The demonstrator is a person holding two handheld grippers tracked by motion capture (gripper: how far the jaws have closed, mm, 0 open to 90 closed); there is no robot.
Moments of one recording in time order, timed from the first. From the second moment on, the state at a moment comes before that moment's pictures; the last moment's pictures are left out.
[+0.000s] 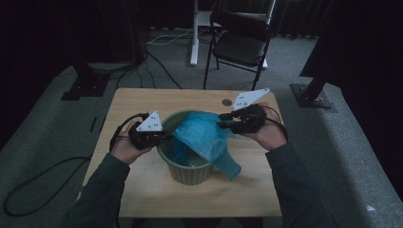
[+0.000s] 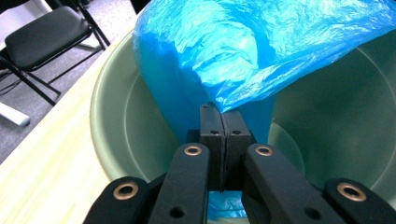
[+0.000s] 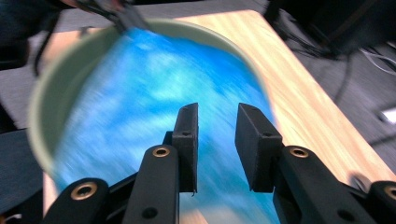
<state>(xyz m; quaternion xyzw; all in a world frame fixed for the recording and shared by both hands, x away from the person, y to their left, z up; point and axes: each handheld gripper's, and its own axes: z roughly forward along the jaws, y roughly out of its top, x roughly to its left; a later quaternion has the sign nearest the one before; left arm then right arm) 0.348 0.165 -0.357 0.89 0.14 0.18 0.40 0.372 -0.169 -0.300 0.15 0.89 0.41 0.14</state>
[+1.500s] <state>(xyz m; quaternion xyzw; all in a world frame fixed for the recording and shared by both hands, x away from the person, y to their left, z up) 0.355 0.144 -0.325 0.87 0.13 0.18 0.44 0.382 -0.165 -0.322 0.13 0.90 0.38 0.16</state>
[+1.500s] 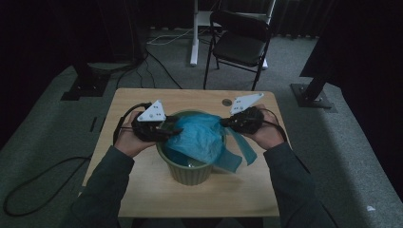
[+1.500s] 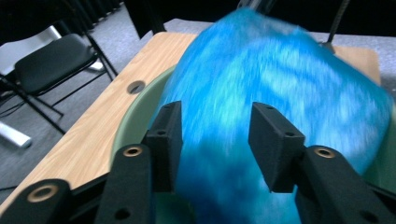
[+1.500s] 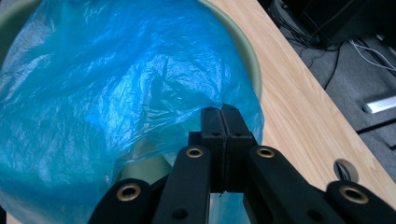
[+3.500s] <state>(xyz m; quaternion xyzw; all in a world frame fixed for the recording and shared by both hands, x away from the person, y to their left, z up) 0.366 0.095 -0.330 0.88 0.12 0.22 0.40 0.351 -0.156 -0.320 0.08 0.90 0.40 0.13</state>
